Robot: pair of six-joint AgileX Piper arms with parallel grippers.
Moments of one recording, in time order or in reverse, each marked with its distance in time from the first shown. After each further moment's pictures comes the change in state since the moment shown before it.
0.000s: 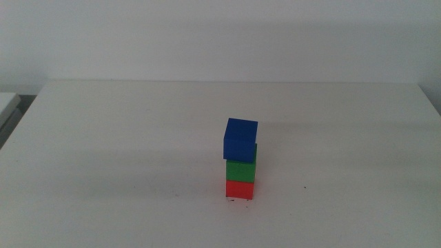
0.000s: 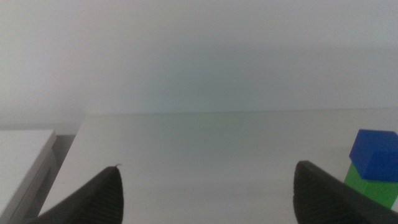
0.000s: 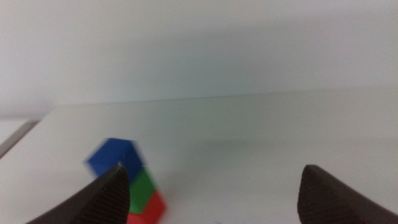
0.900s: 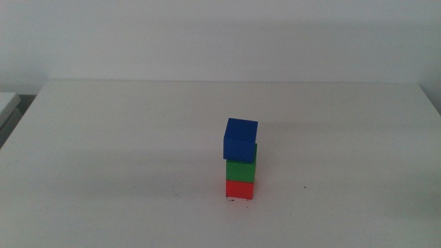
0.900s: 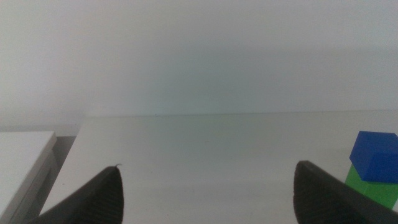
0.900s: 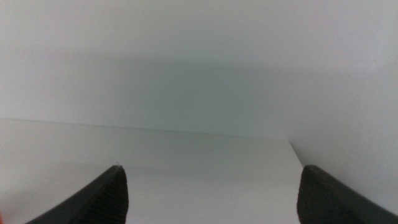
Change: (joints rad) left arm 0.000 -0.001 0.000 0.000 -0.003 0.000; right arm -0.430 -0.406 0.430 0.280 -0.243 -0.604
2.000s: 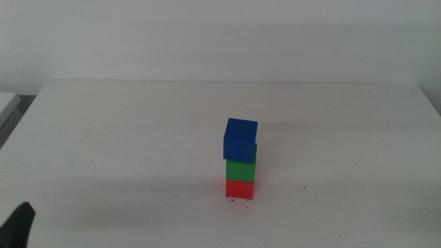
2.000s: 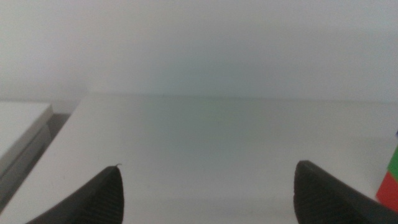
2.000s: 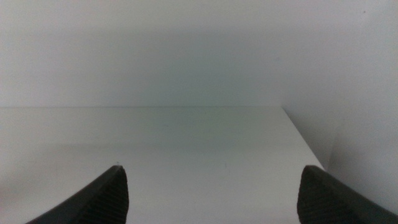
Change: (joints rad) left arm 0.000 -0.083 0.411 -0.027 -0.362 0.000; right arm -0.042 -0.006 0.151 -0.028 -0.099 0.096
